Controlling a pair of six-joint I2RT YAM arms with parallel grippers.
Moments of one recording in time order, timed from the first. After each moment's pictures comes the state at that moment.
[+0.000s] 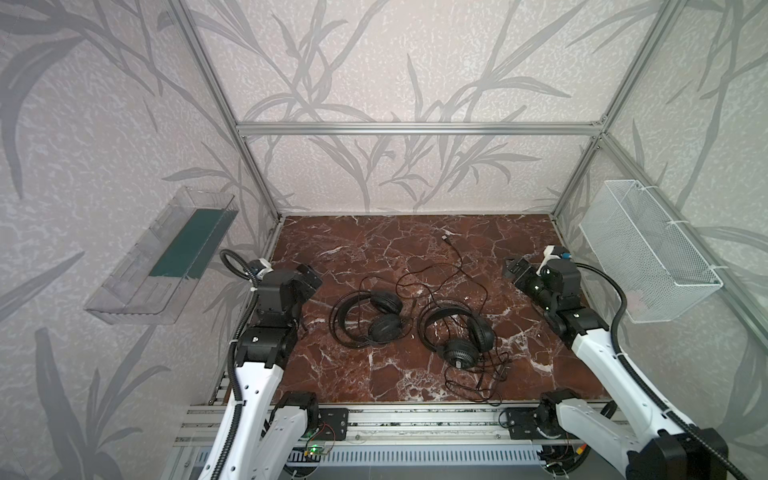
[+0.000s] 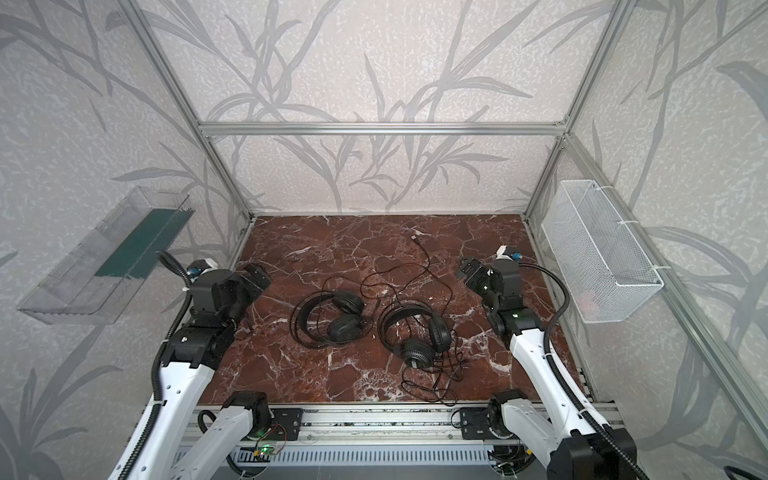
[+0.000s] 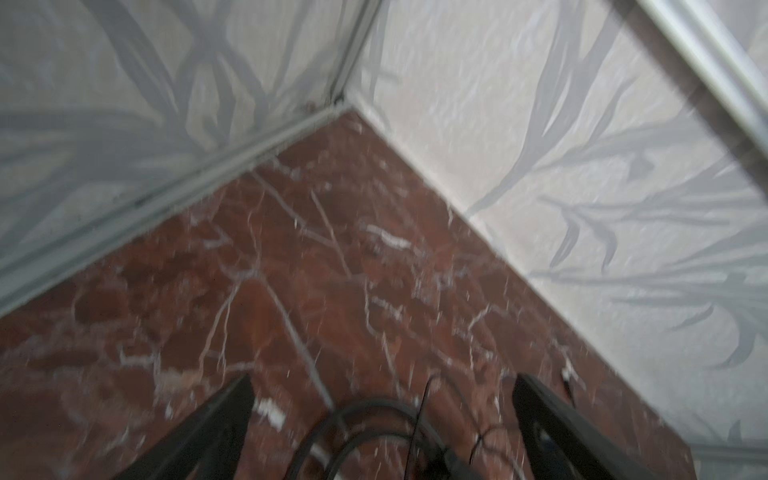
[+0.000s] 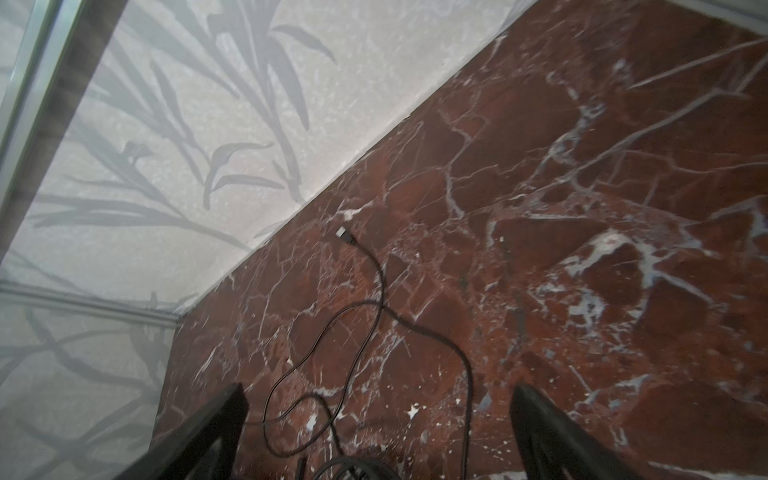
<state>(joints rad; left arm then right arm) -0.03 0.78 0.82 -0.64 -0.21 -0.76 0.17 0.99 0.72 -0.20 -0.05 0.73</state>
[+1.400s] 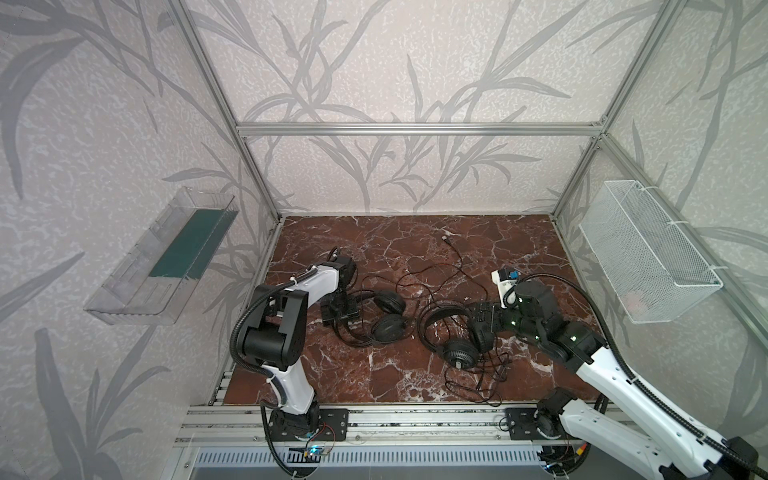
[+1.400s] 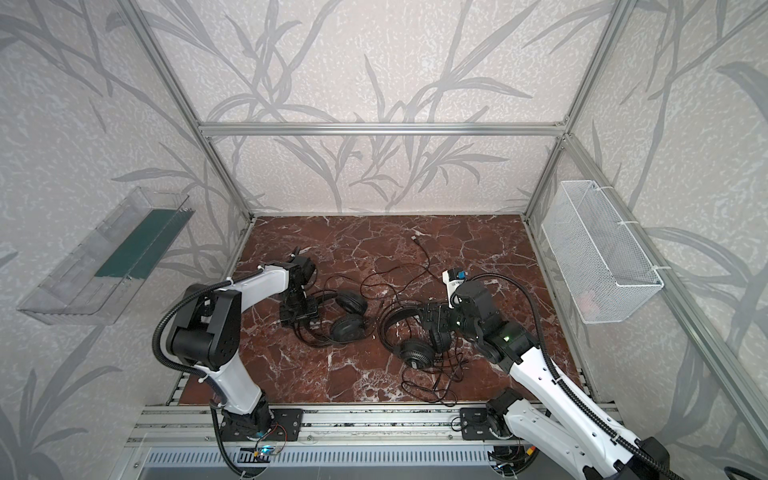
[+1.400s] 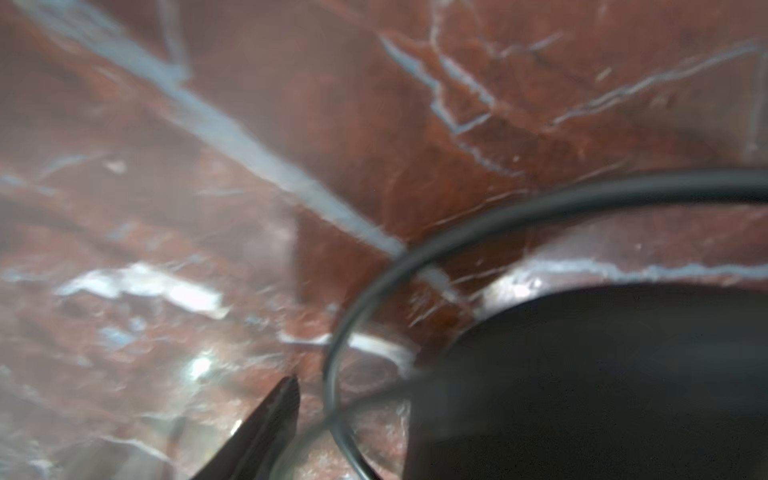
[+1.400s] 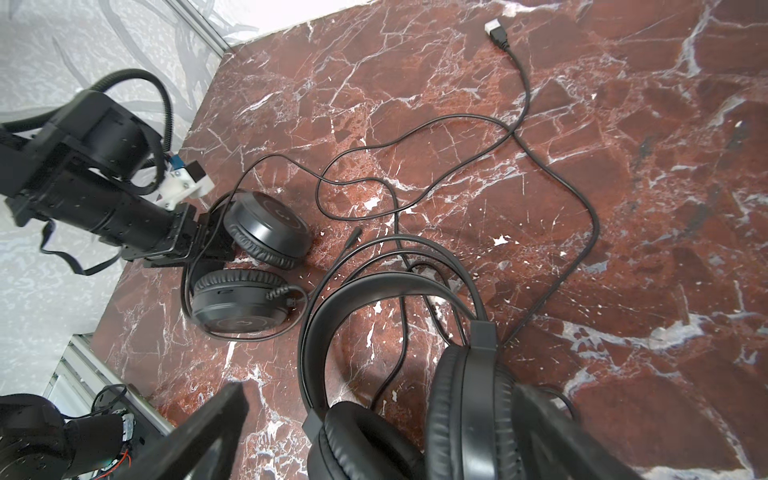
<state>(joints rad) -0.19 1.78 1.09 -0.95 -0.01 -0.51 0.56 0.84 0.72 -0.52 -0.11 0.49</state>
